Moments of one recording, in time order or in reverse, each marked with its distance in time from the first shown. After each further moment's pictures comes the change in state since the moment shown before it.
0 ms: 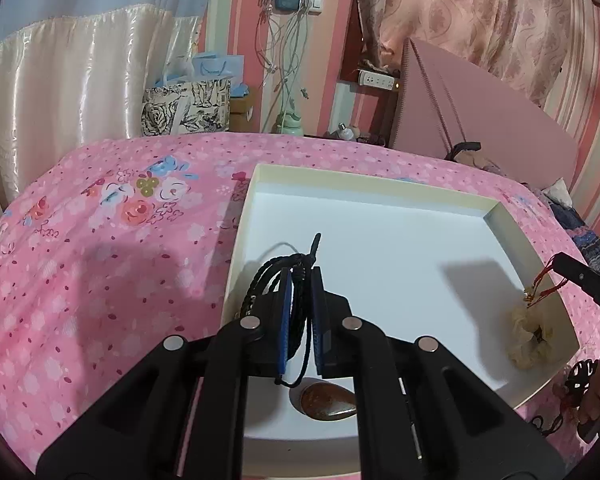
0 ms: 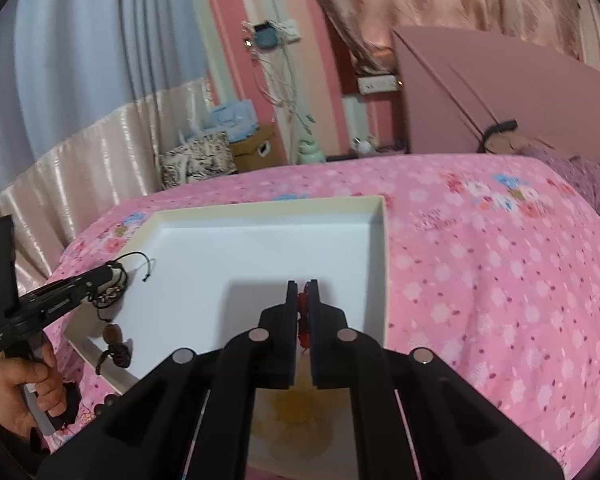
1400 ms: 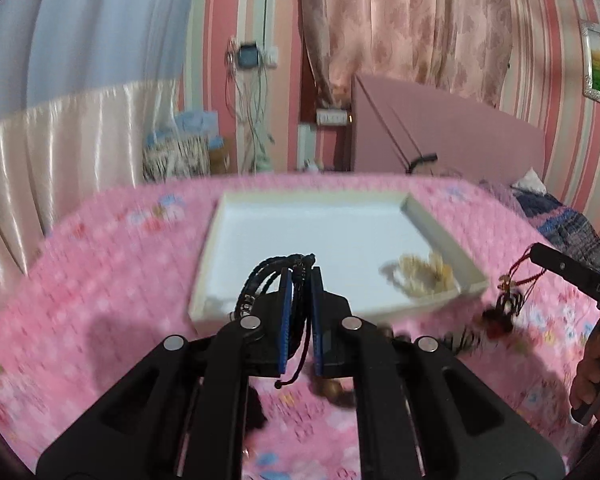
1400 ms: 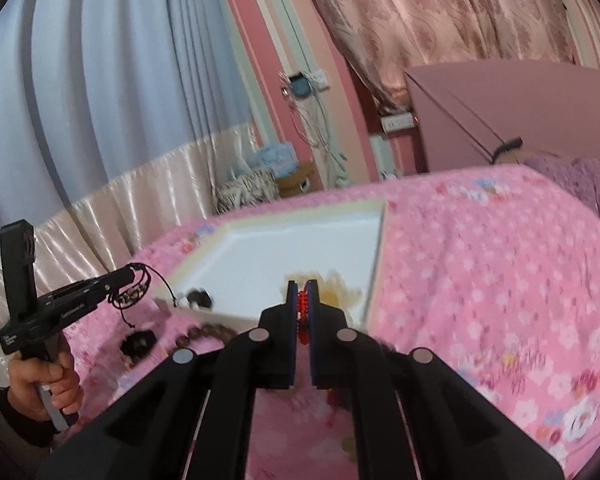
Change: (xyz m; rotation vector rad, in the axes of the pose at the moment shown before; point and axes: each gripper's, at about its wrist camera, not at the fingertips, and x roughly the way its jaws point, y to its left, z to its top) left arm -0.153 -0.047 -0.057 0.127 -0.180 -0.034; right arm -0.129 -0.009 -0.062 -0.009 -0.185 0.172
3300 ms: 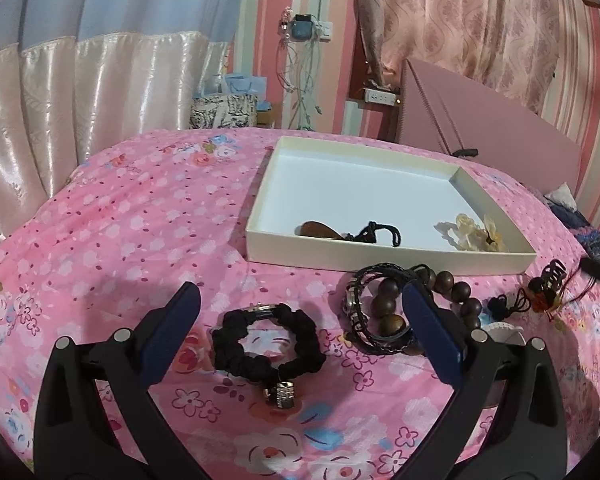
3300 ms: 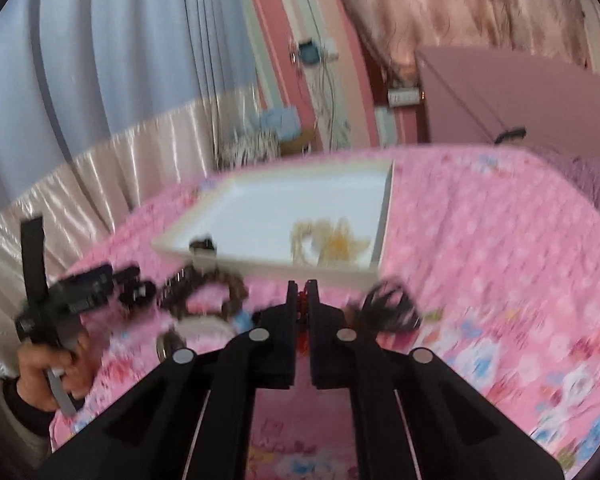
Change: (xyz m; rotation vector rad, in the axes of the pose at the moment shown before) left arm 0.009 0.033 -0.062 -0.125 0.089 0.109; right arm -0.010 0.013 -0.028 -0.048 0.118 -0.027
